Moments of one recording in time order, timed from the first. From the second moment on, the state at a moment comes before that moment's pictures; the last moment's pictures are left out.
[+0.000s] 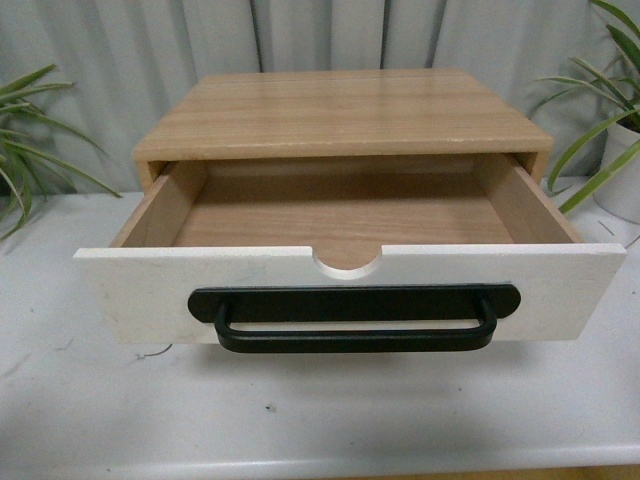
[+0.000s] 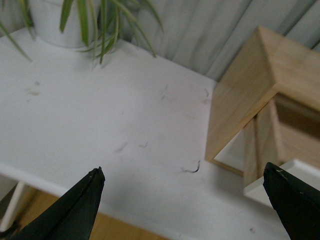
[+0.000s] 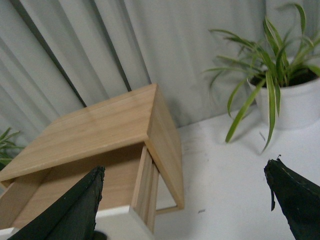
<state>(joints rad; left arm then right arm) -0.05 0.39 0.17 -0.06 -0.26 -0.44 -0.17 0.56 0.13 0.45 -0.27 0.37</state>
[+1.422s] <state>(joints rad) -0.37 1.18 0.53 0.19 -0.19 1.11 0.25 1.24 0.53 0.29 -0.15 -1.52</state>
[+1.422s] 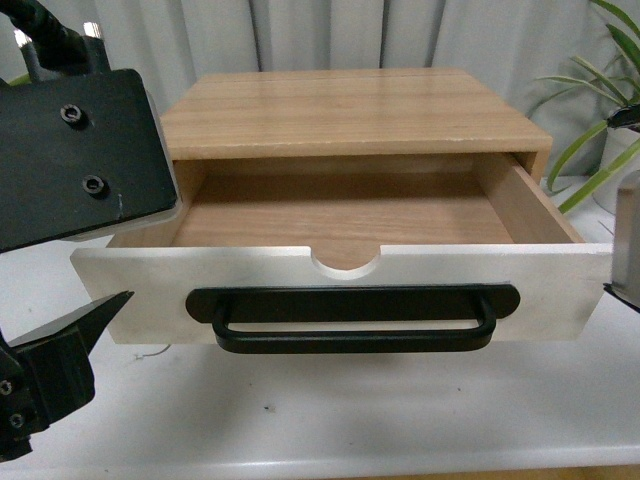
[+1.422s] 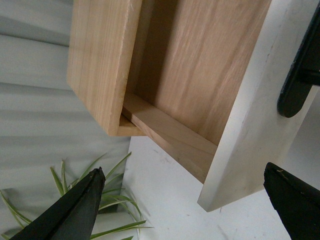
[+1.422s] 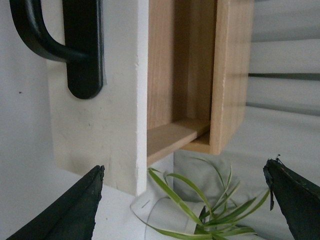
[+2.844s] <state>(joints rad) -0.36 1.60 0.75 0.53 -0.27 1.10 0.19 1.67 0.88 0.39 -0.12 -1.38</state>
